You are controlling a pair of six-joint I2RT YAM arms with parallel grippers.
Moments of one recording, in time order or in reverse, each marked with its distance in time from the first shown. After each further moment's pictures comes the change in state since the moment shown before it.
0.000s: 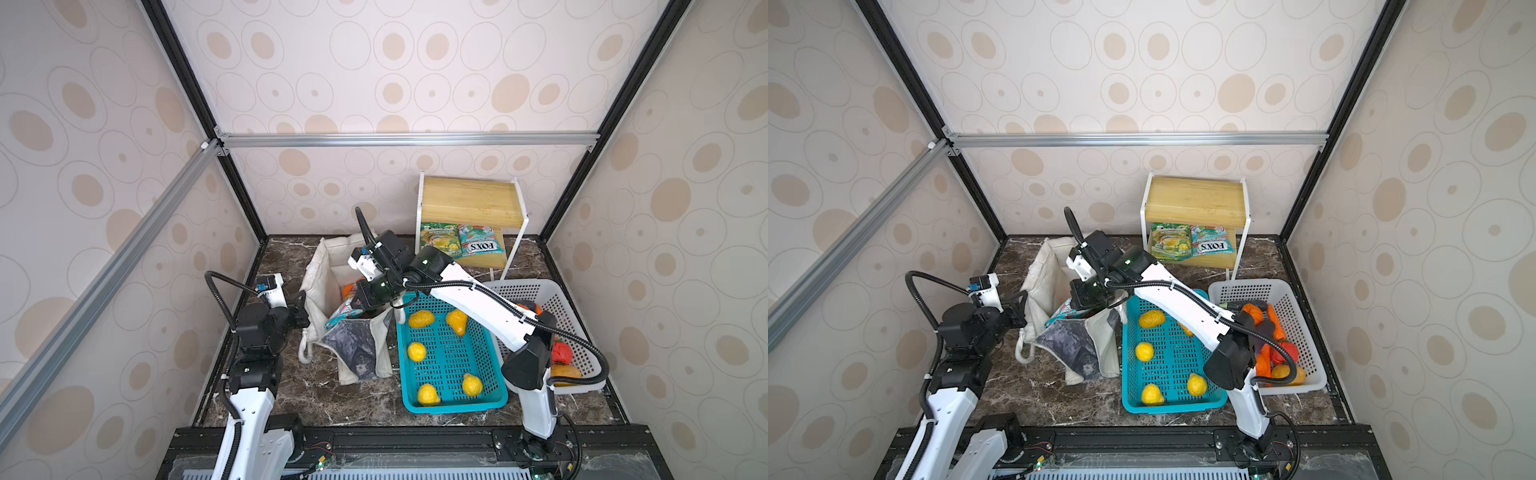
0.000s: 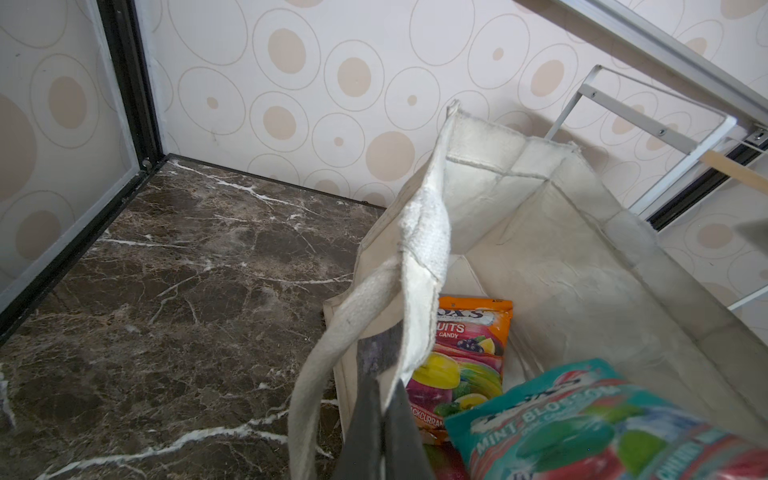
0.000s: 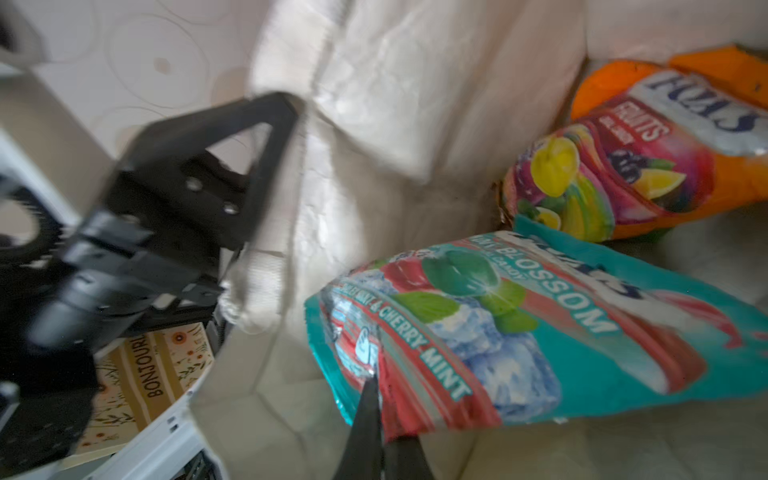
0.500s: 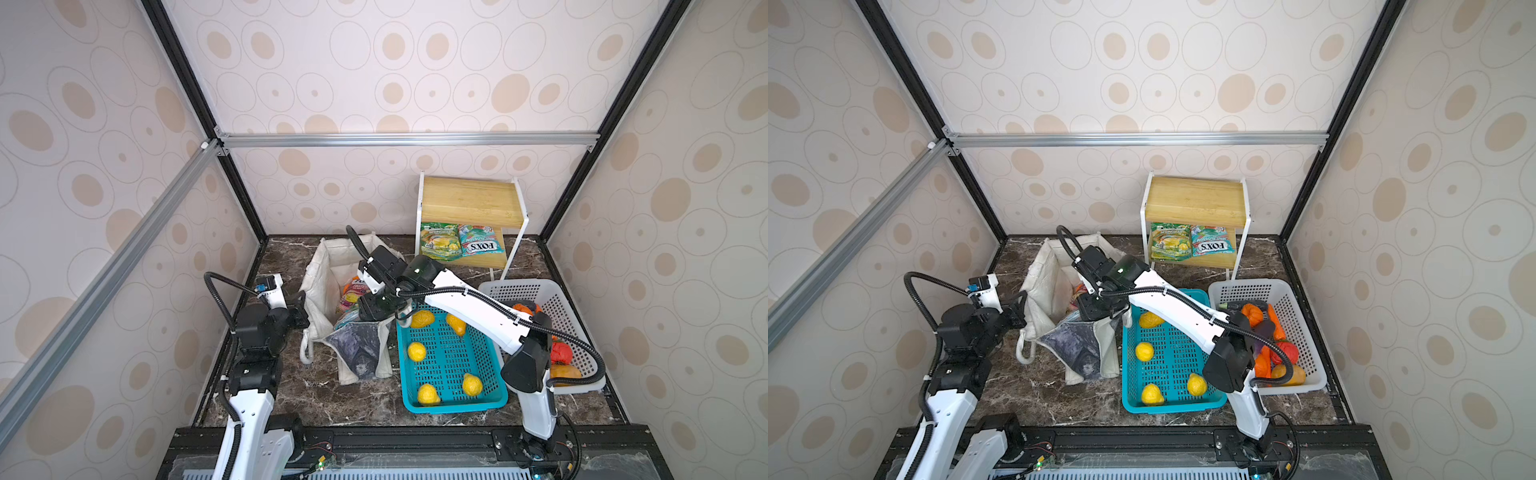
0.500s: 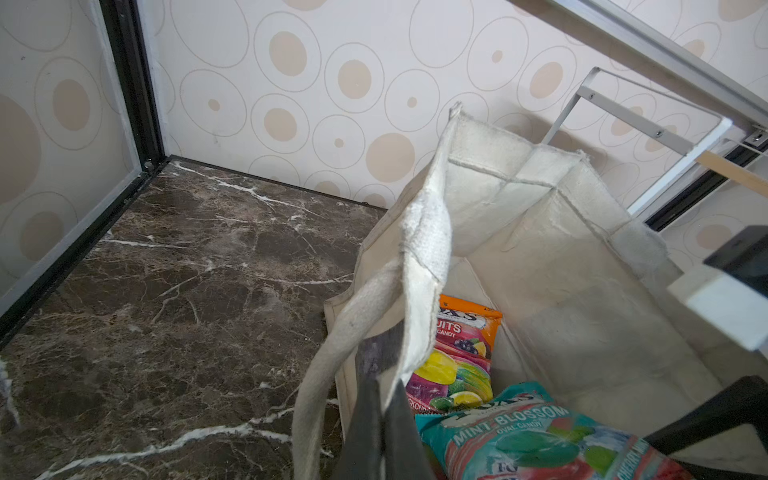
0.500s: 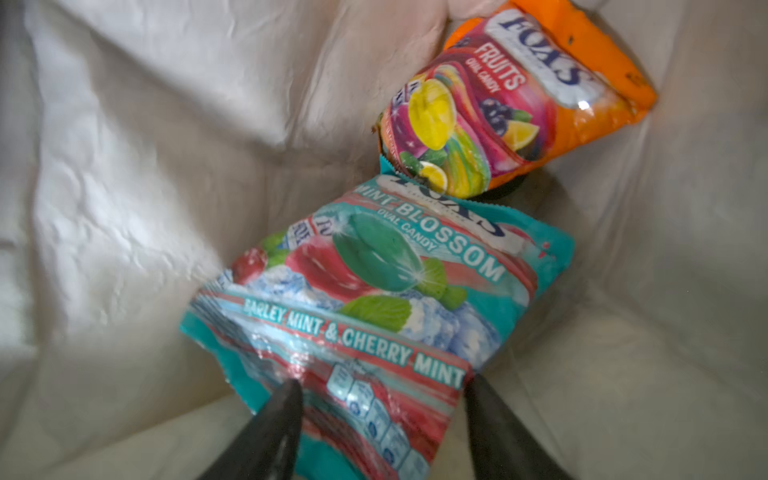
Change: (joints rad) left arm 0.000 -0.014 0.000 -0.004 -0.004 0.000; right arm 0.048 -0.008 -0.008 -0.110 0.329 -0.062
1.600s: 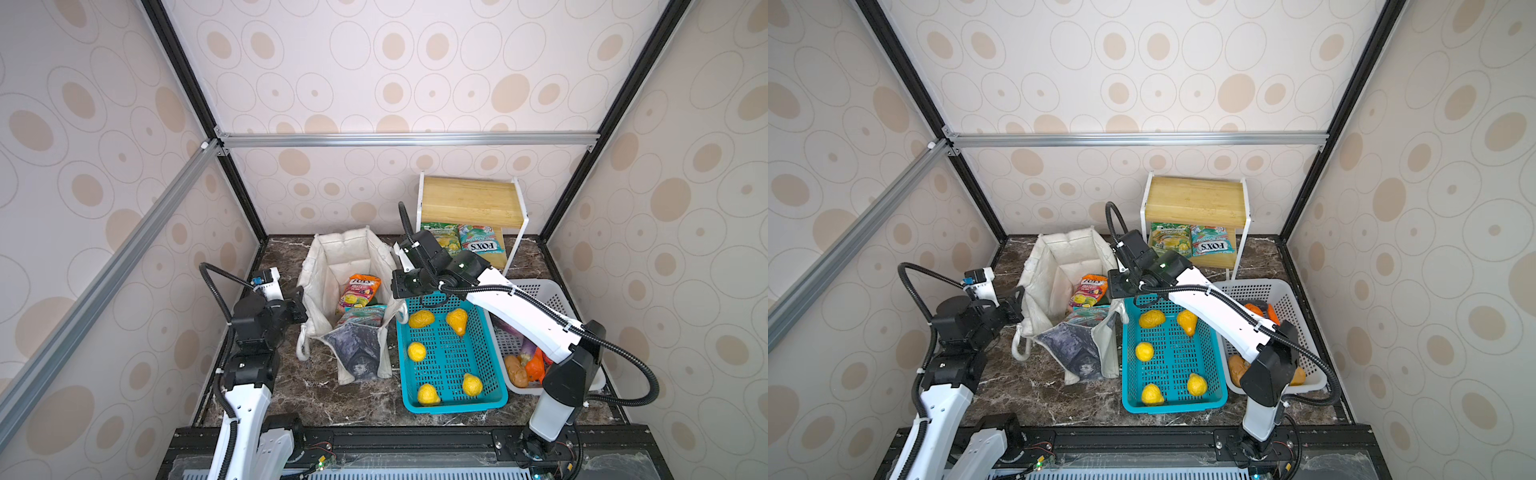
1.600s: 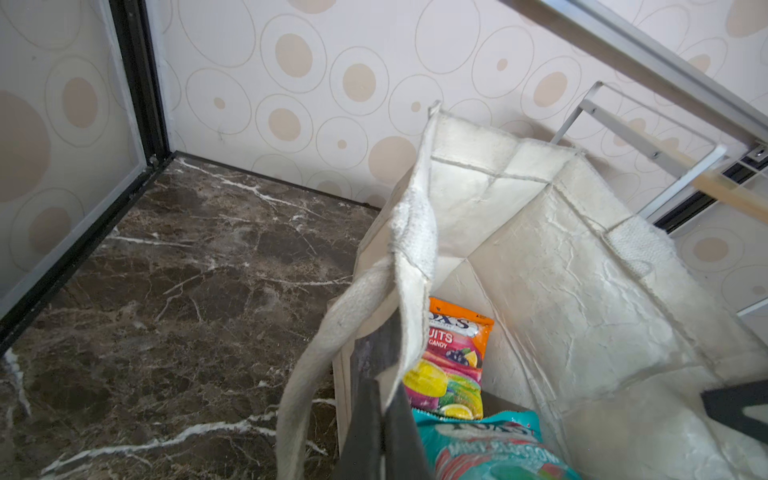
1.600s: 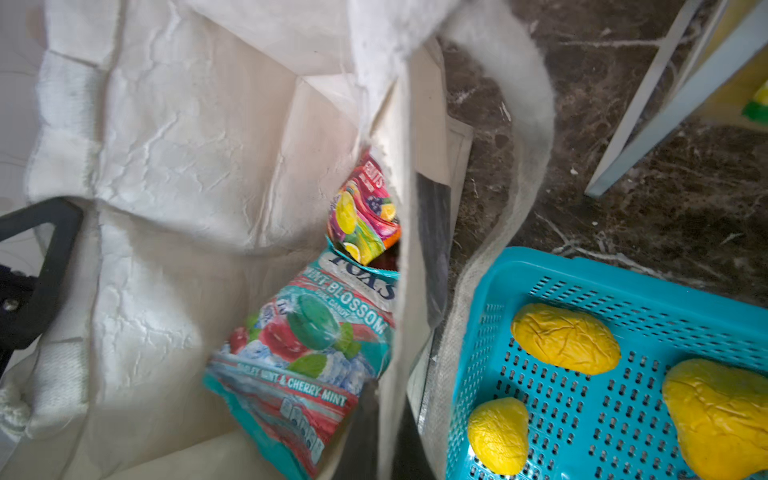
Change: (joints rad) left arm 0.000 0.061 0.188 -0.138 -0.002 -0.031; right arm -0.119 -0.271 -0.270 0.242 -0.005 0.137
